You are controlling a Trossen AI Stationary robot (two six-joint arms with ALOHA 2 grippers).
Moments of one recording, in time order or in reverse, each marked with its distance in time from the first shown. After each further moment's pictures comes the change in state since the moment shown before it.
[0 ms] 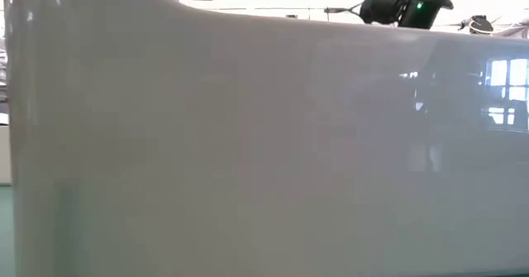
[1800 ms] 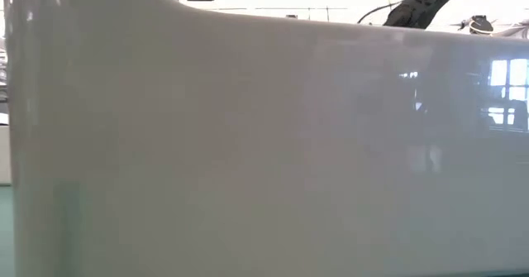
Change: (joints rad) left arm 0.000 0.000 0.000 -0.002 0.001 0.056; right arm -0.137 0.261 -0.003 0.050 -0.029 0.077
